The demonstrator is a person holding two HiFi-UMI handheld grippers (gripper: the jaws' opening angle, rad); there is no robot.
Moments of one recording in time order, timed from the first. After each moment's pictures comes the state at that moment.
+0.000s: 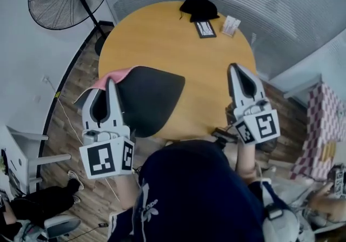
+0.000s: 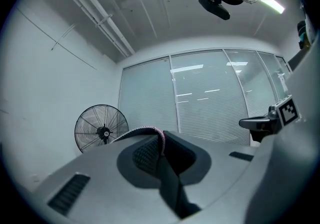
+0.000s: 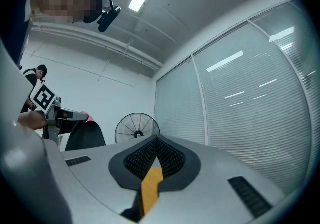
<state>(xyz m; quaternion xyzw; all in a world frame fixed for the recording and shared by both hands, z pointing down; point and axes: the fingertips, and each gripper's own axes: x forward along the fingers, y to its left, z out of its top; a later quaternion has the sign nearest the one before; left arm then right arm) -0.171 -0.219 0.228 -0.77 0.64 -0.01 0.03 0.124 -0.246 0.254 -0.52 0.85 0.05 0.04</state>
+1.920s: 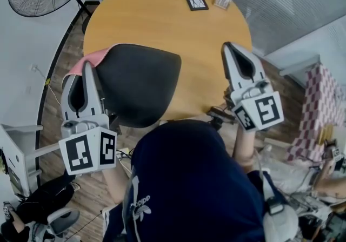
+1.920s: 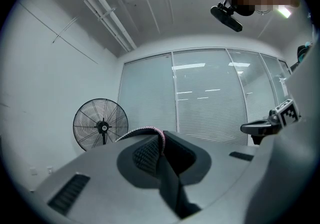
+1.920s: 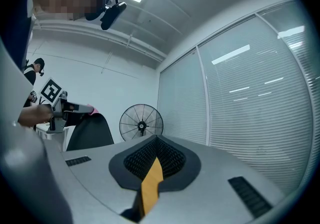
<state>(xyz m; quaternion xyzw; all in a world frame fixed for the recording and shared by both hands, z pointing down) -0.170 -0.225 0.246 -0.77 0.63 -0.02 0.00 0.128 -0.243 0.280 -0.51 0.86 0.04 -0.02</state>
